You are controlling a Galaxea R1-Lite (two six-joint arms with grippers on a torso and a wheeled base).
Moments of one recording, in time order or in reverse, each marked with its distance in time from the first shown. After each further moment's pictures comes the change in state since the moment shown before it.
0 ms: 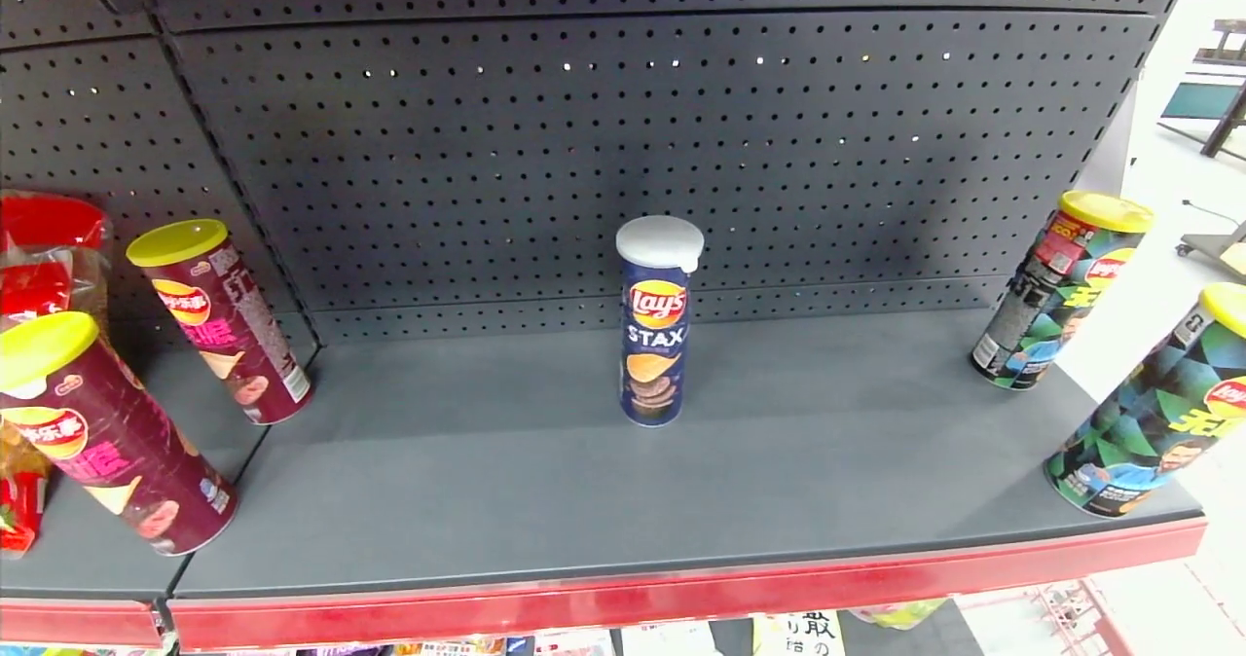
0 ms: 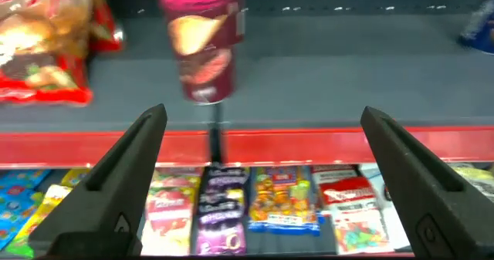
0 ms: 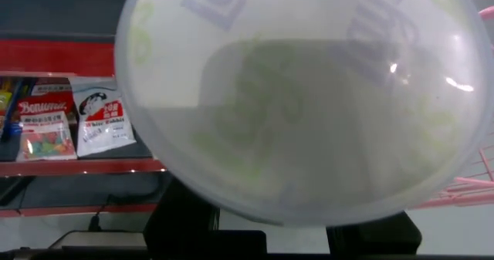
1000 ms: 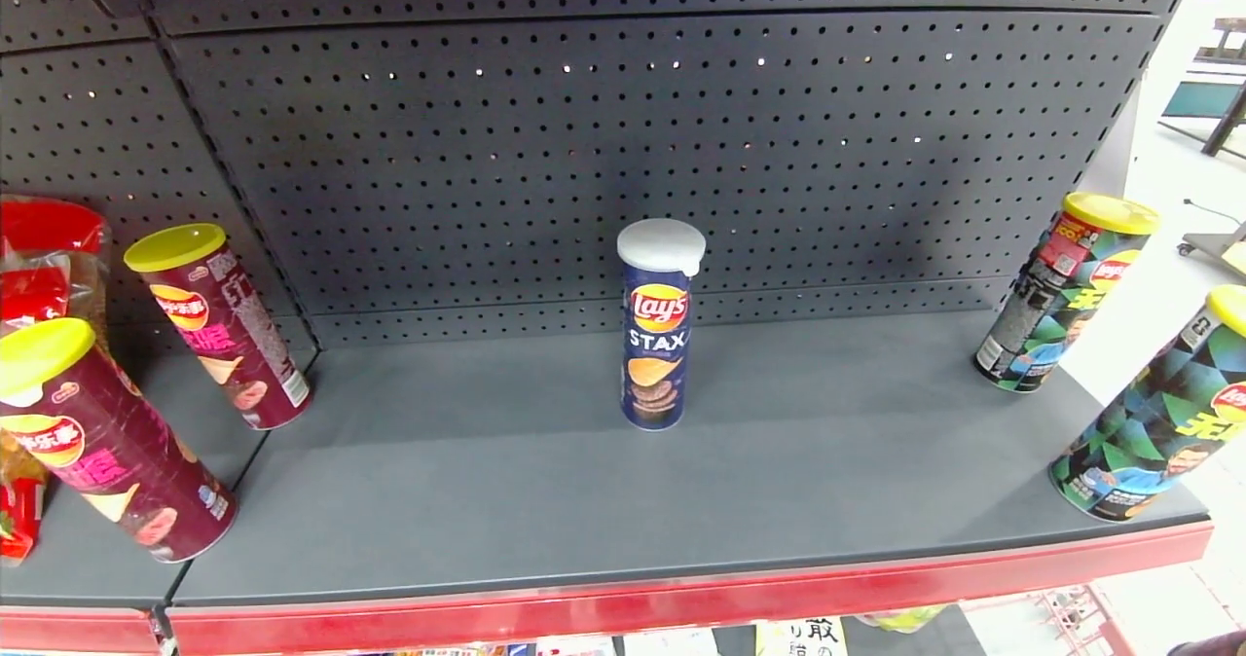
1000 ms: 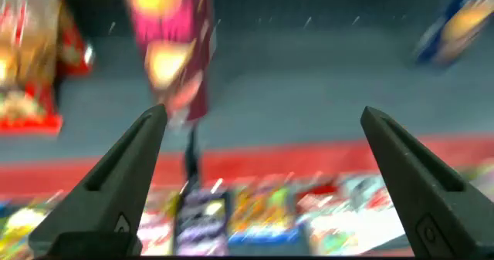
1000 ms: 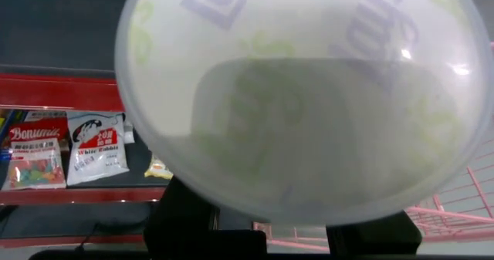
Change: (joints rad) left arm -0.017 0.069 -0.103 -0.002 -0.087 -0.055; right arm 0.007 0.038 0.073 -0.195 0.000 -0.041
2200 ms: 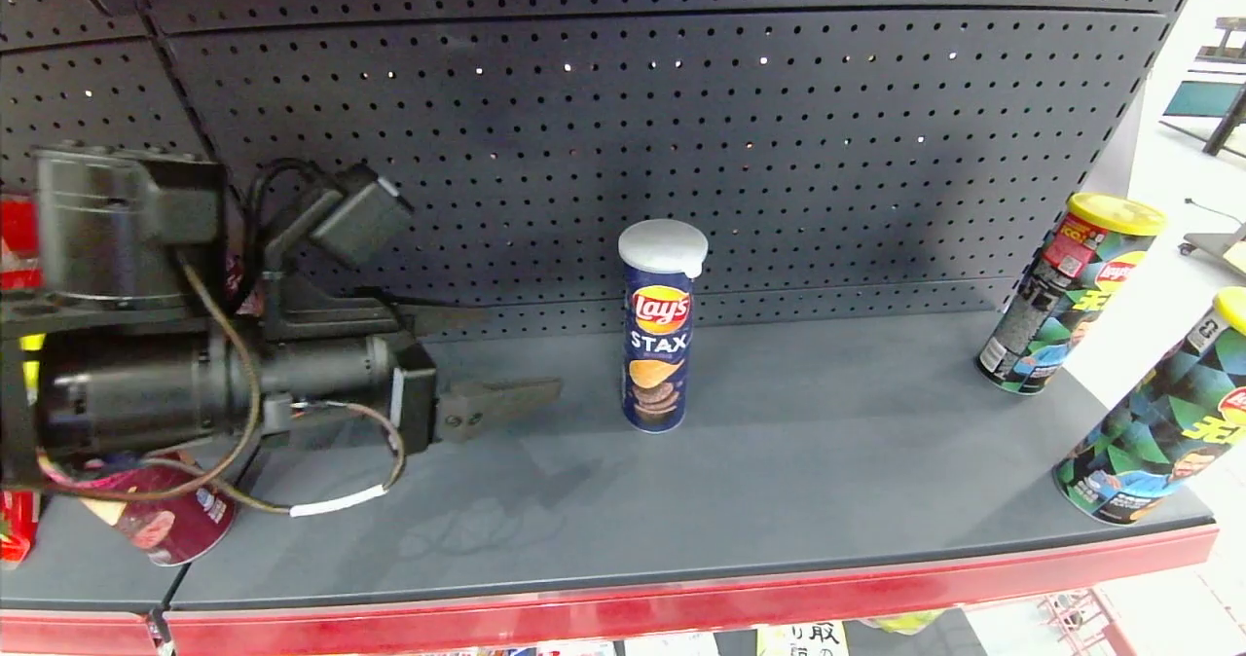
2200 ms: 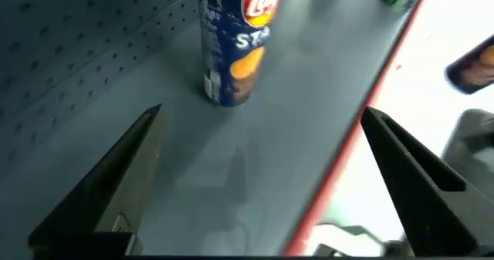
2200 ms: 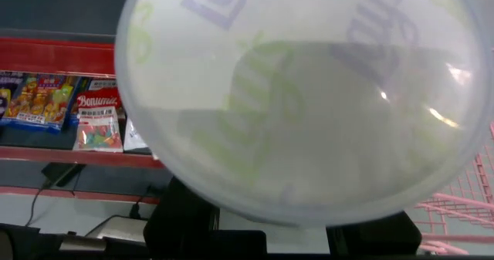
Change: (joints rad) left arm -0.448 1.420 -0.748 -0.284 -0.394 0.173; right arm 0.055 0.003 0.026 0.075 0.098 0.107
